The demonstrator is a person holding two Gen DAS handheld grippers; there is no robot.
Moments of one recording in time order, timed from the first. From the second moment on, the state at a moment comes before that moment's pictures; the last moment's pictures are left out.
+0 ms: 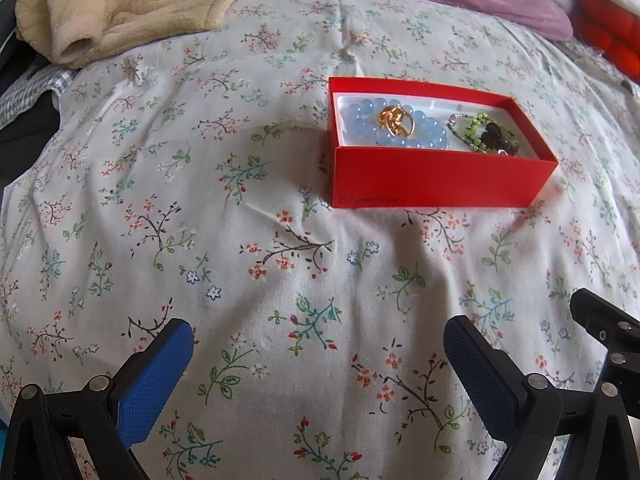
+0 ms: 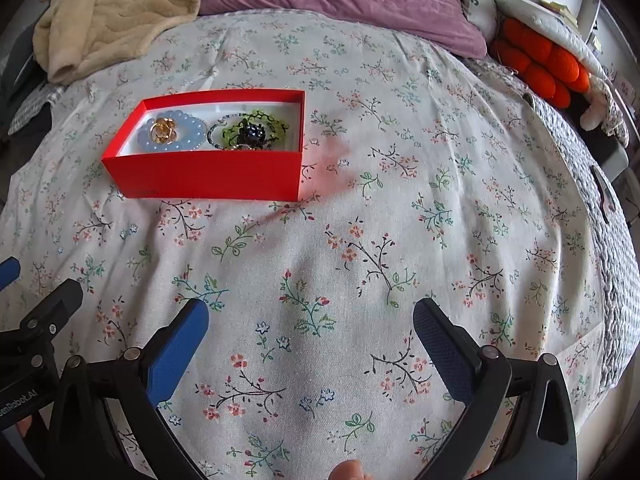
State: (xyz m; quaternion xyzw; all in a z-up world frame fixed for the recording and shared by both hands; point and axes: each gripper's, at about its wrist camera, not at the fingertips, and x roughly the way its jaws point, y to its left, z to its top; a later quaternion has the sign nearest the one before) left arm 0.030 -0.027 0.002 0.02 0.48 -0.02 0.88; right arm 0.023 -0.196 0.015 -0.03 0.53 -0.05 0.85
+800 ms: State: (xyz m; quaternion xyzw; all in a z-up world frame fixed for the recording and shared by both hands) left arm 0.030 -0.027 0.003 0.02 0.48 -0.02 0.88; right arm 0.024 -0.195 0.013 -0.03 0.53 -0.05 0.84
